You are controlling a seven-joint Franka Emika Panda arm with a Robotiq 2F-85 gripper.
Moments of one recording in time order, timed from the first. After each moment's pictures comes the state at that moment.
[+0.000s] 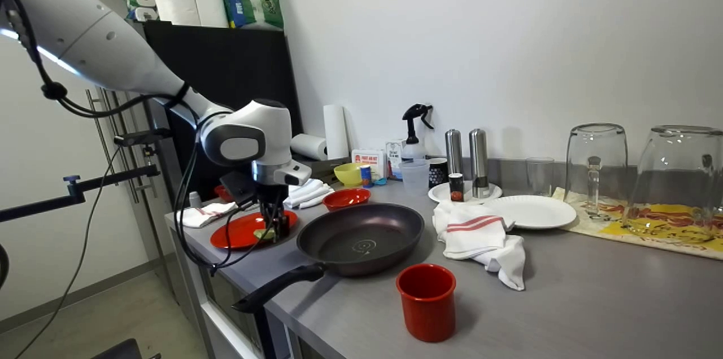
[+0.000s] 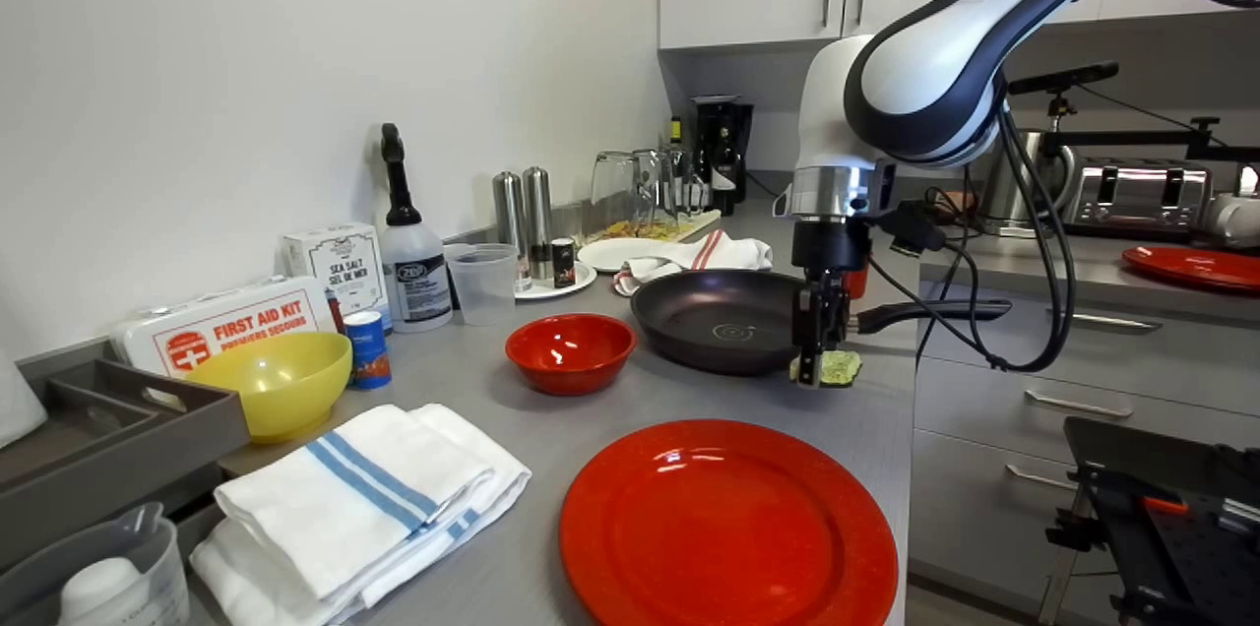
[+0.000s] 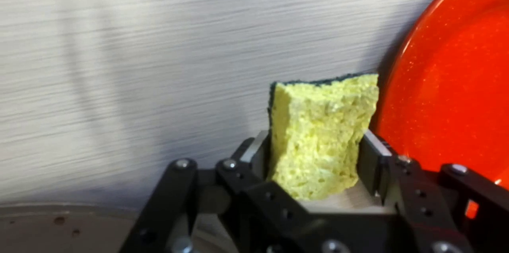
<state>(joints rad) 0.00 0.07 0.05 -2.33 0.36 2.36 -0.09</state>
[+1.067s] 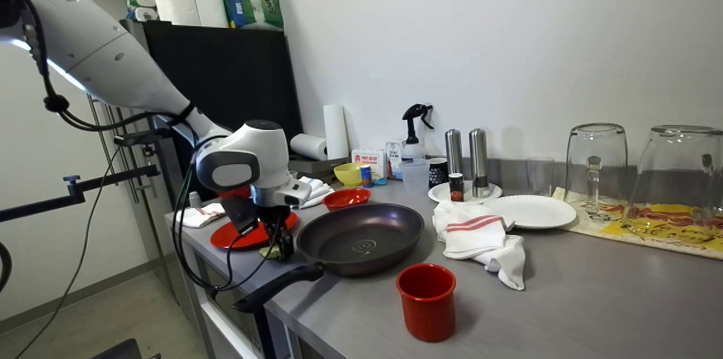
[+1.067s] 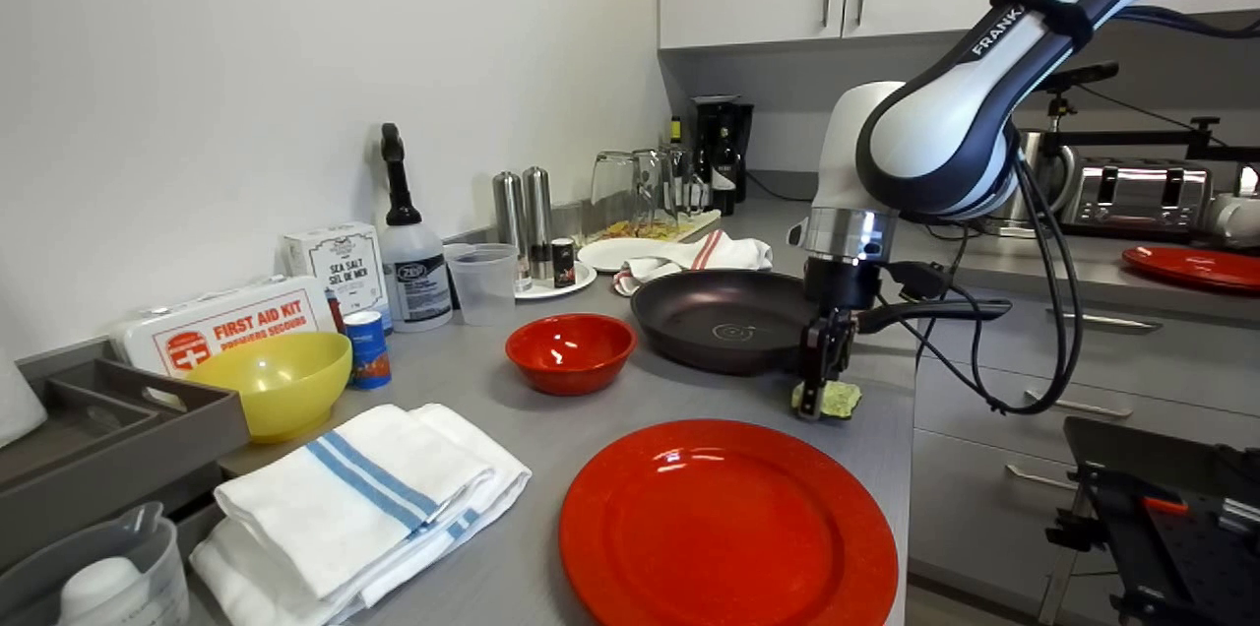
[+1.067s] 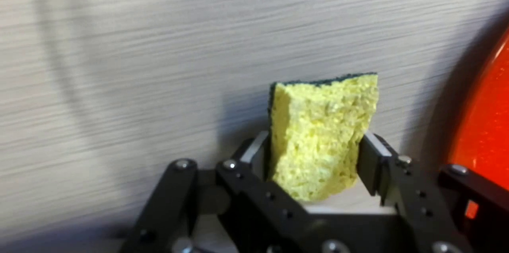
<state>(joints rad) 0.00 0.12 0.05 -2.42 0.42 2.57 -0.18</state>
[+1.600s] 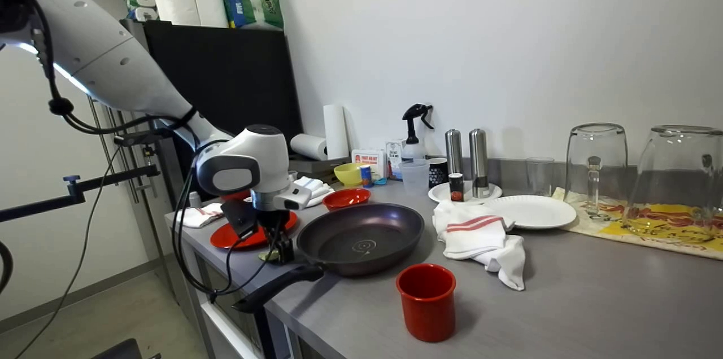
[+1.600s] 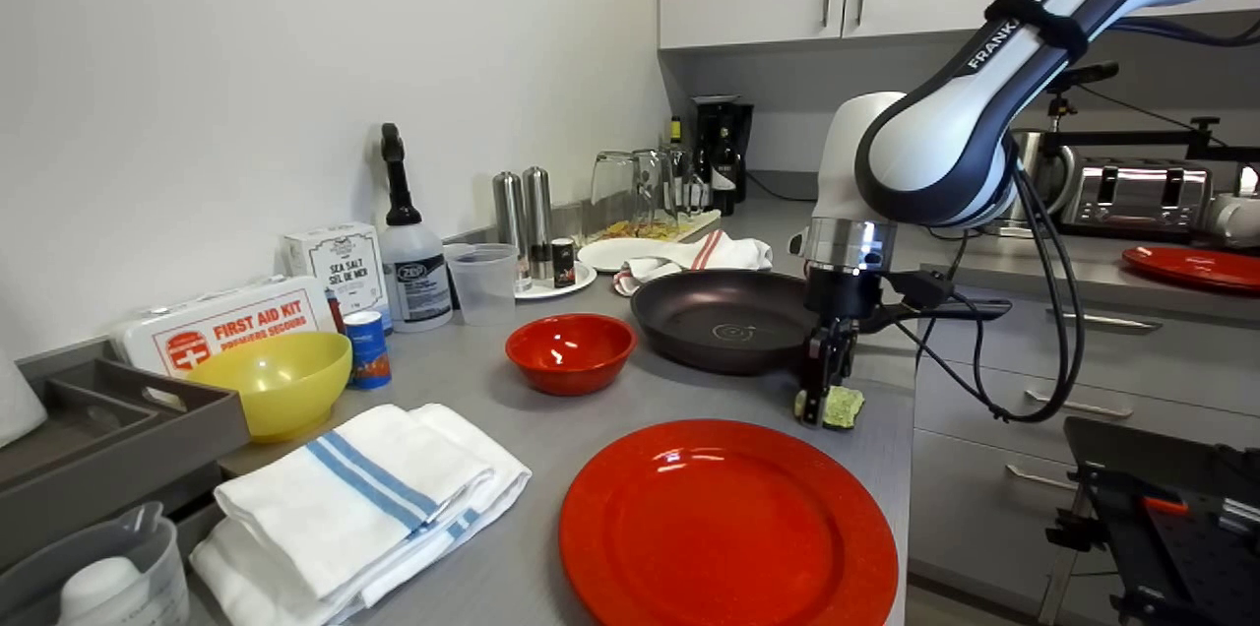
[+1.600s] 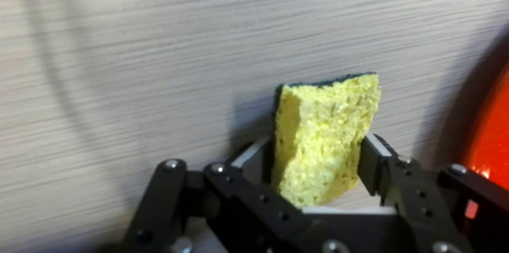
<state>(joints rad) 0.00 0.14 0.05 -2.42 0.42 2.58 -0.18</state>
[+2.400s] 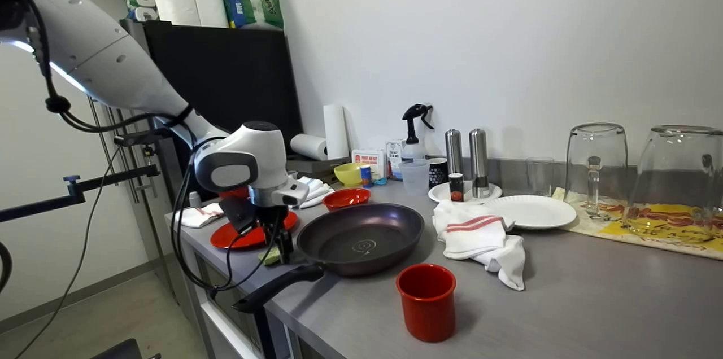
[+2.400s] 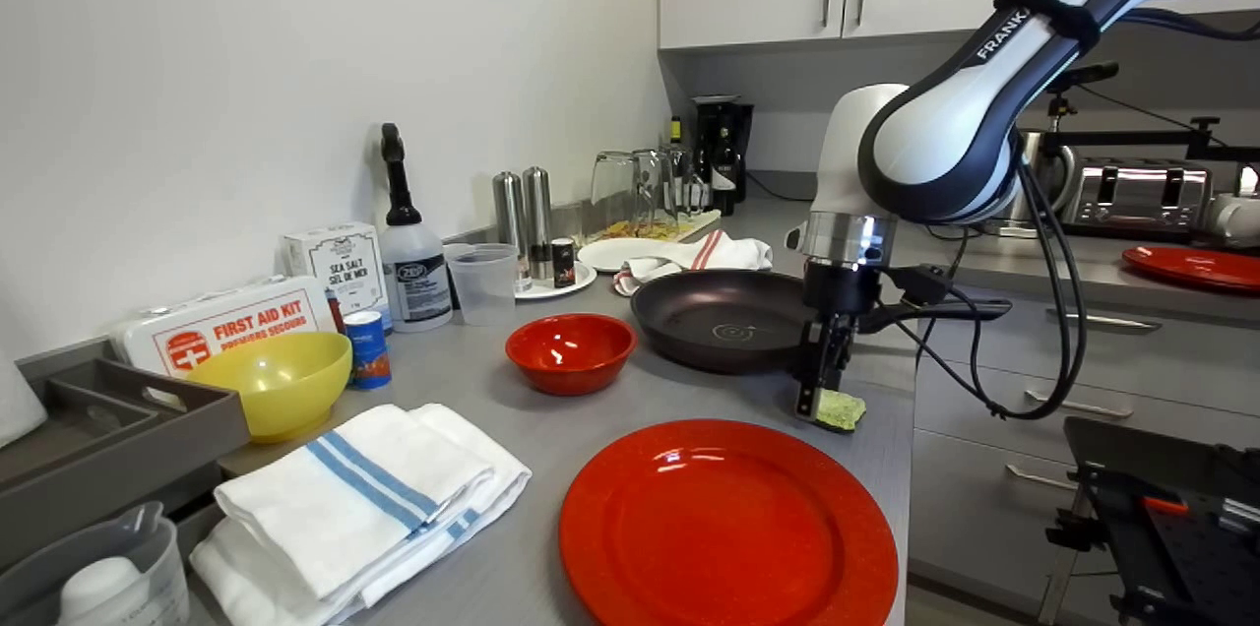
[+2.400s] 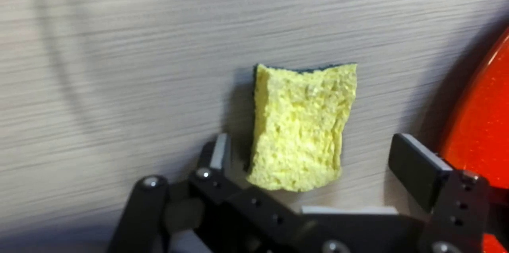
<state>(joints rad) 0.00 0.12 0.07 -2.42 0.42 2.58 -0.18</state>
